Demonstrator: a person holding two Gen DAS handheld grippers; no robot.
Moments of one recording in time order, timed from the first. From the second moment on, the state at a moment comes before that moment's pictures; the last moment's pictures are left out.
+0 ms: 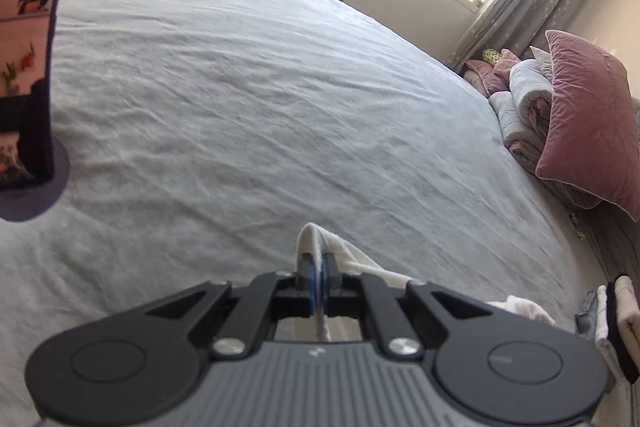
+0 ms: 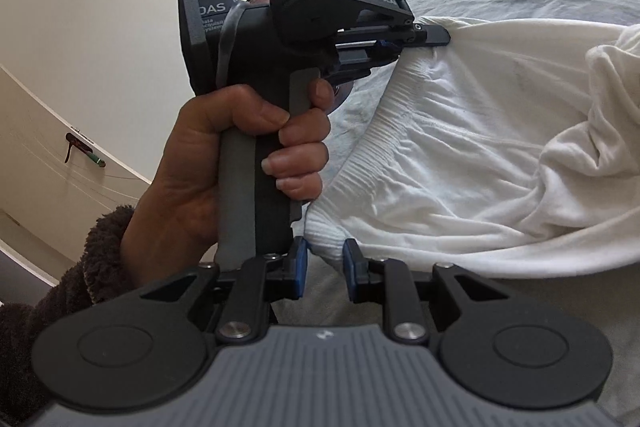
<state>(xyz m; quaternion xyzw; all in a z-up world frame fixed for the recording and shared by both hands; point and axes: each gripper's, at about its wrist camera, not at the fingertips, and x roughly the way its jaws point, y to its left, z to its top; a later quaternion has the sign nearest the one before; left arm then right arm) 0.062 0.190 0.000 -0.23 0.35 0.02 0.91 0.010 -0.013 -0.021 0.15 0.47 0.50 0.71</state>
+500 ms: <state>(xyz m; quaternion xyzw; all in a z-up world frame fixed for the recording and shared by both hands) 0.066 0.220 -0.008 -0.16 0.34 0.07 0.92 0.016 -0.030 -0.036 0.16 0.47 0.45 0.75</state>
